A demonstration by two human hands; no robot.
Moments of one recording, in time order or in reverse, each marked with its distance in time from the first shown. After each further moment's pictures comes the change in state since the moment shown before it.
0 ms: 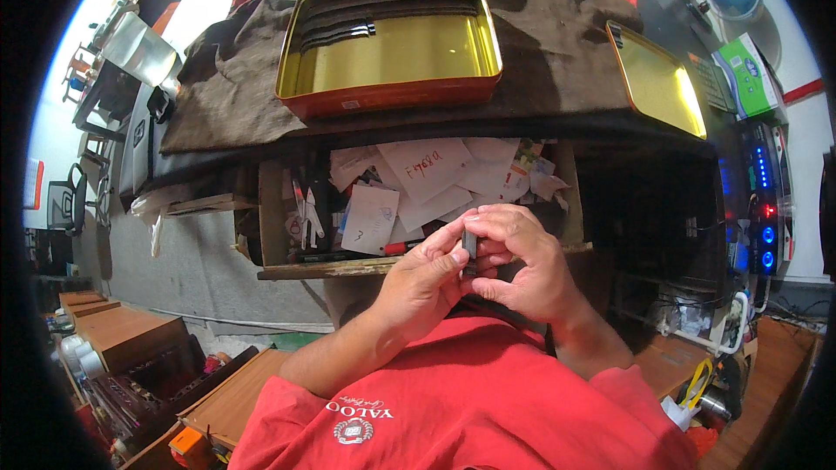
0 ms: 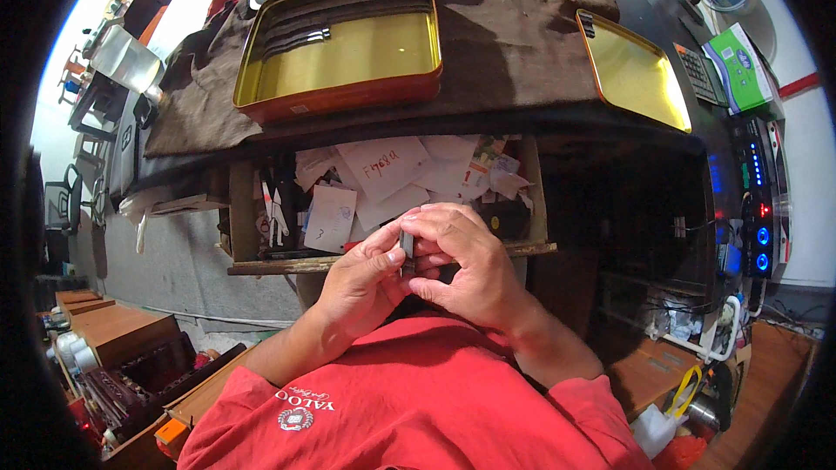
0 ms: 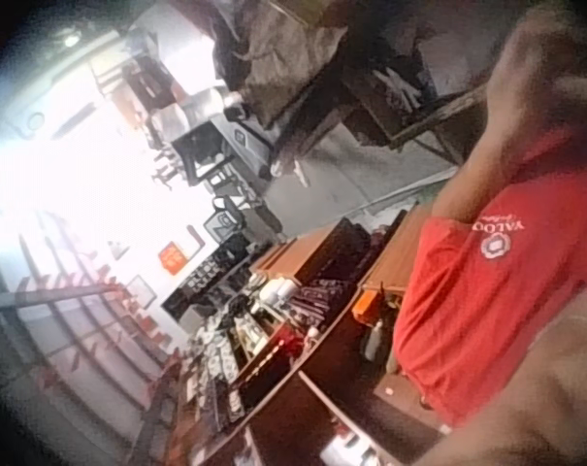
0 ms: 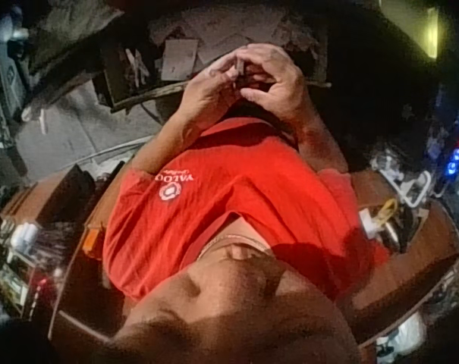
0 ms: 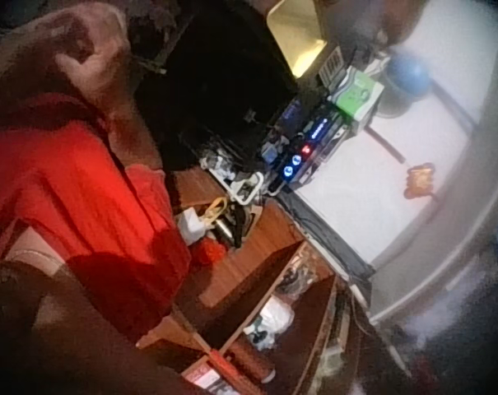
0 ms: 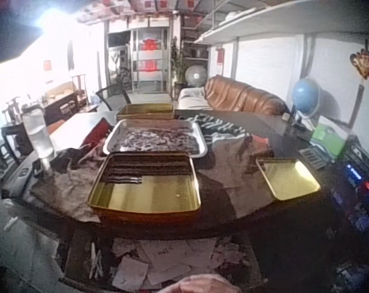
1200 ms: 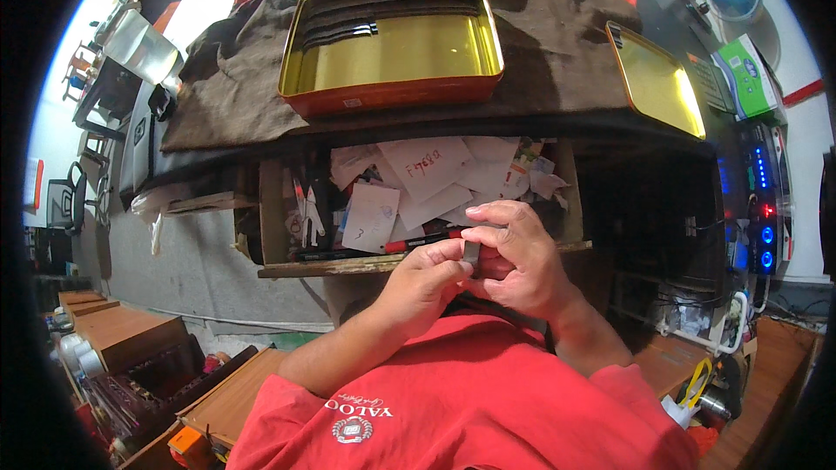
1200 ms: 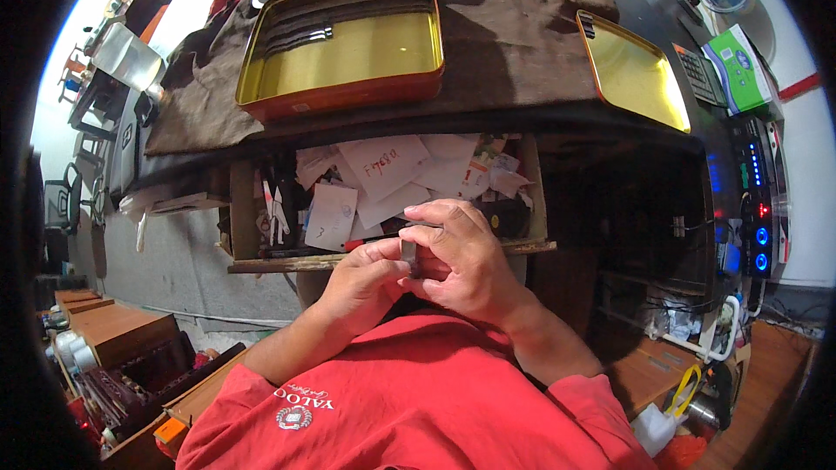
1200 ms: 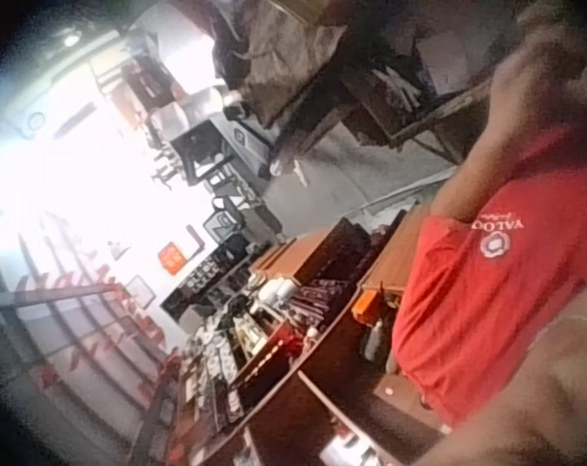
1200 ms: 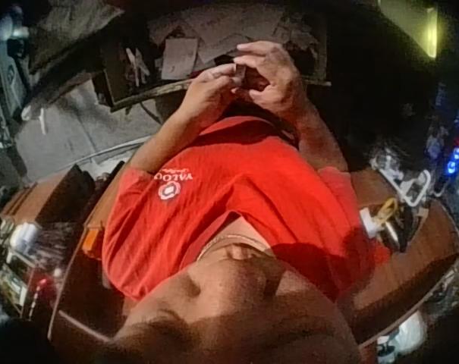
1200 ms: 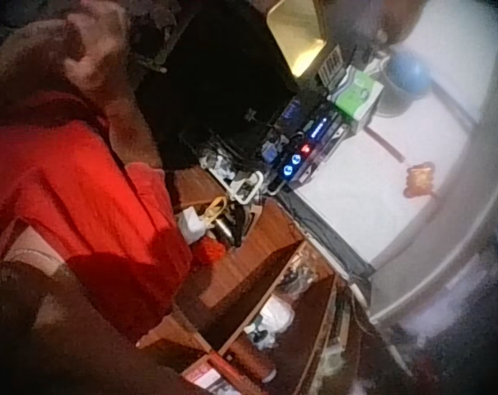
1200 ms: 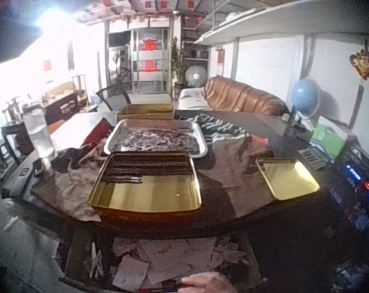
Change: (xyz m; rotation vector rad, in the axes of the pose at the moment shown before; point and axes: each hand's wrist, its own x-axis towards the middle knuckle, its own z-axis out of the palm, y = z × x) left_hand -0.005 -0.003 -0.009 0.181 0.077 -0.045; right_hand 0.001 0.005 0.005 -0.194 0.005 -0.152
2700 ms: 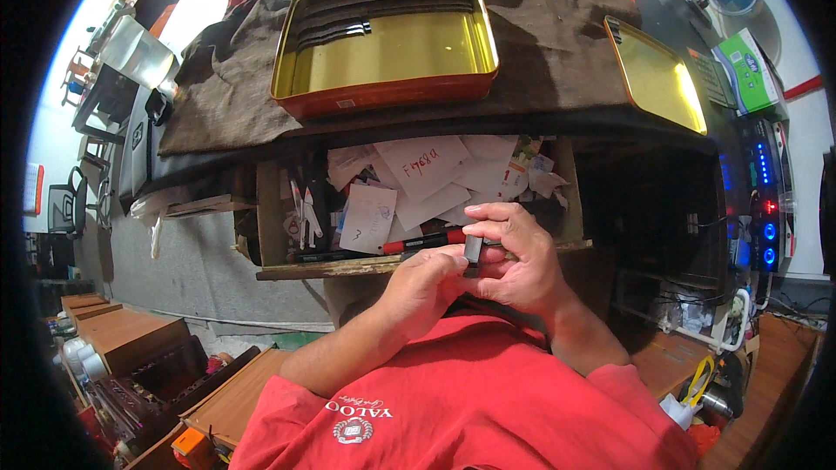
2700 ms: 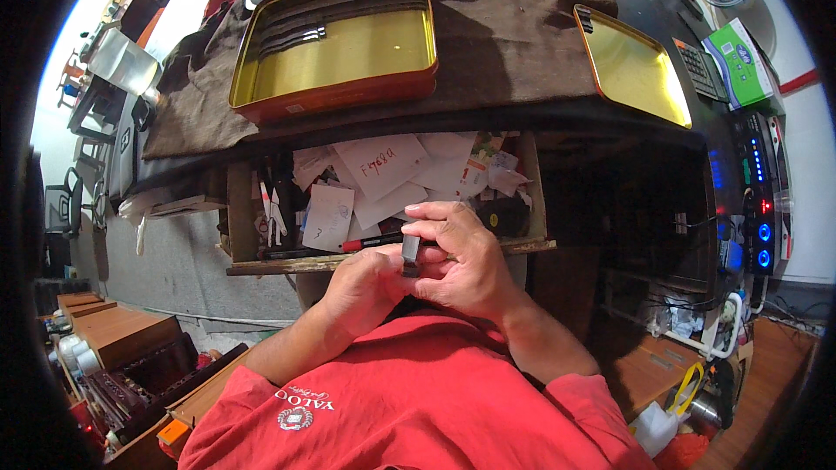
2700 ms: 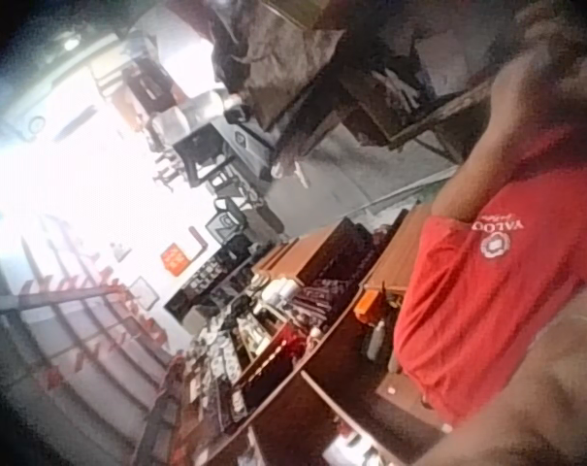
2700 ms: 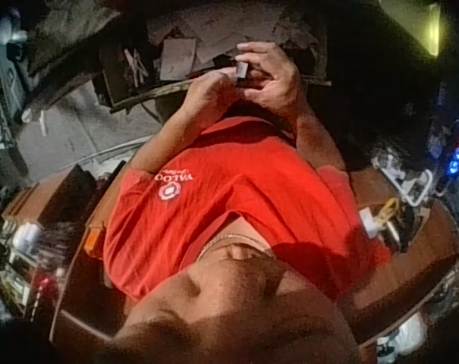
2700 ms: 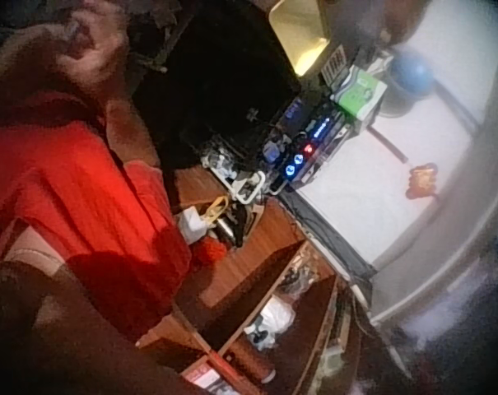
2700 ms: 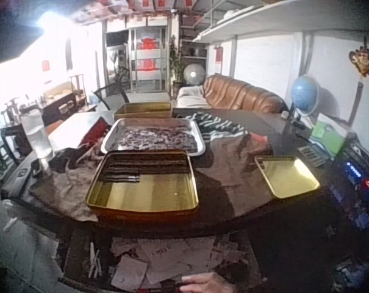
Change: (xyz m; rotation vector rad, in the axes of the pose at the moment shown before) left_hand 0.003 -0.001 0.002 -0.070 0.018 -0.072; right_hand -0.011 0.010 0.007 0.220 0.047 0.170
